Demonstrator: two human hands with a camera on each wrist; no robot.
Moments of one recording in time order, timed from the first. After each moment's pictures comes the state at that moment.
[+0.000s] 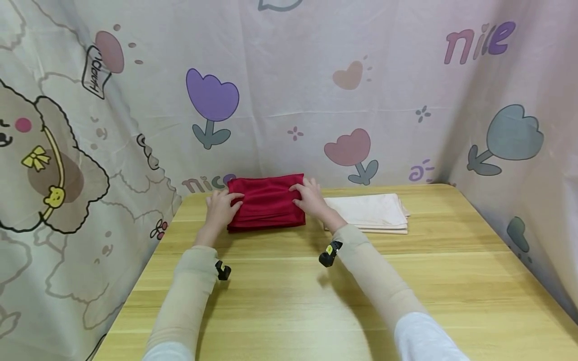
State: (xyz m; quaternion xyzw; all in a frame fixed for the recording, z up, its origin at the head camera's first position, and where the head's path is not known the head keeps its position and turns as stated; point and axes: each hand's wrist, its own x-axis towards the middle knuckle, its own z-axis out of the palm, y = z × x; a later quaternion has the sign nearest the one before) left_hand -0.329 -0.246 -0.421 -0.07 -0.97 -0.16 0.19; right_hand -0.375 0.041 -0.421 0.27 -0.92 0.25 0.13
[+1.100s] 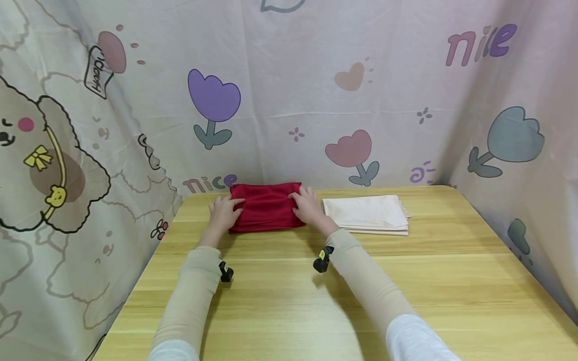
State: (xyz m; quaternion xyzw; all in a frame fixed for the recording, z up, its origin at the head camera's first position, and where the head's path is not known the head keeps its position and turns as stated) left_hand -0.337 -0.250 -0.441 -0.05 -0.98 -0.15 0.13; right_hand -0.376 0.028 -0.451 0.27 -0.94 0.16 0.14
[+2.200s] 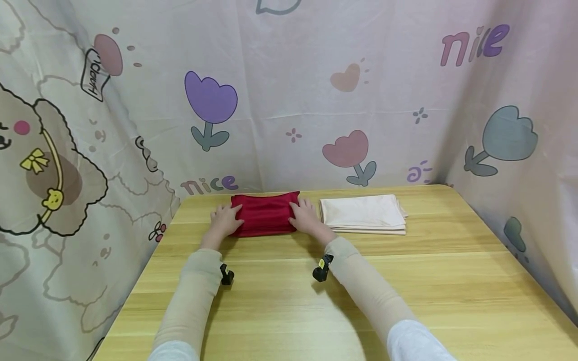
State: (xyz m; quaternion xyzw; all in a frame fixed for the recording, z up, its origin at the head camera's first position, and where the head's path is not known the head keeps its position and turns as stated) left_hand -0.336 -0.247 -0.451 -0.02 -0.99 -0.13 -0.01; right_hand -0.361 0.023 -0.470 0.22 -0.96 0.17 0.03
